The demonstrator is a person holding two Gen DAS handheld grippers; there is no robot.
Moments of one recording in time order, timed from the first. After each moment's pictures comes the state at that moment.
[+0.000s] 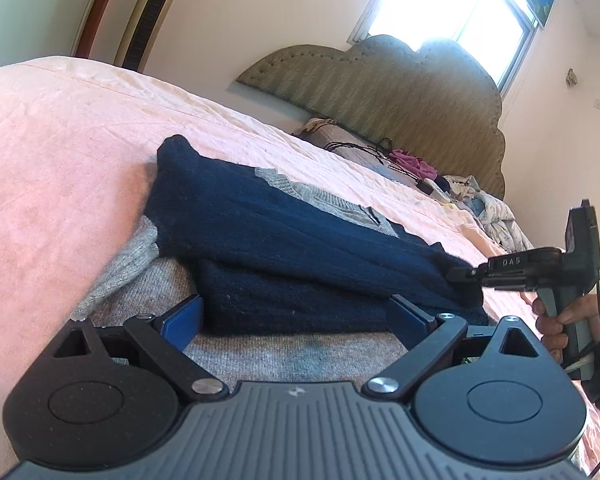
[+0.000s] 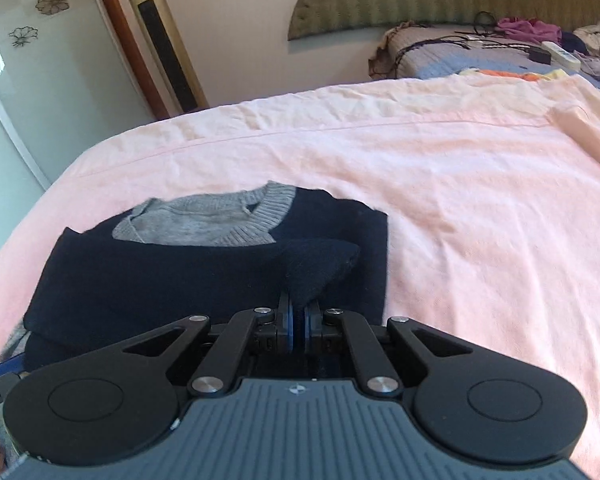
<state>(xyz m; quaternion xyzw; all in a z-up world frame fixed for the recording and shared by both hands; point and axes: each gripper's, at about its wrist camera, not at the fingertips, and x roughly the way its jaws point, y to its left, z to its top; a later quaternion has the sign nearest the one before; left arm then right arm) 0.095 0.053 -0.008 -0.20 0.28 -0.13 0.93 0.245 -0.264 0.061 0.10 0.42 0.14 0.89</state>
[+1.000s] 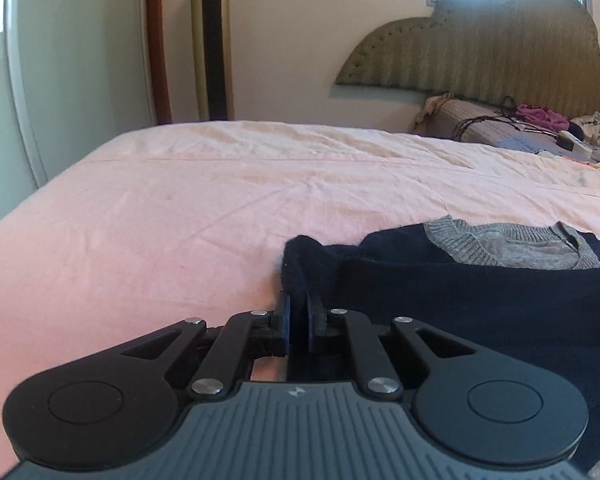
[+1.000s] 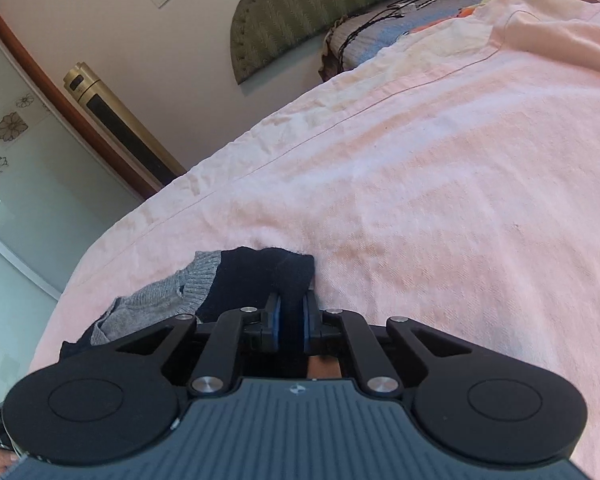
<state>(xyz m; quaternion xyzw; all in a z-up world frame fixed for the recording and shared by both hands) 0.196 0.073 0.006 -0.01 0.30 0.07 0.95 0.285 -0.332 0.013 0.28 0.37 0.11 0.88</state>
